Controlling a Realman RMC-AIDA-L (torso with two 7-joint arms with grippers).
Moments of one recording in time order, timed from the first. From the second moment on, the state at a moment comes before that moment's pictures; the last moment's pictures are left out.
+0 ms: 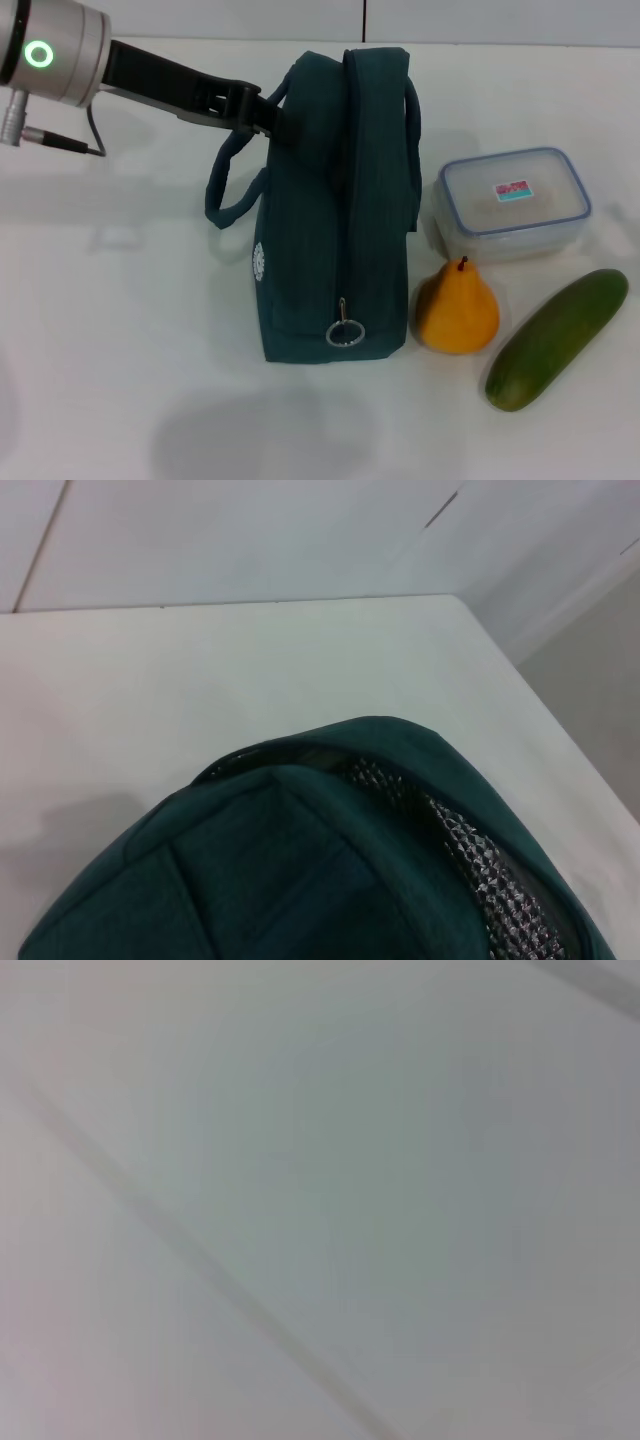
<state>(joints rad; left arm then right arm) -0.70 -2.06 0.84 1.20 2.22 1.75 -2.56 0.32 2.01 -0.45 -0.01 -1.29 -1.79 1.33</state>
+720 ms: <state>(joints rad) -0.69 -2.06 0.84 1.15 2.12 1.73 -2.49 0.42 2.02 -0.43 0.10 -1.29 -1.38 1.55</state>
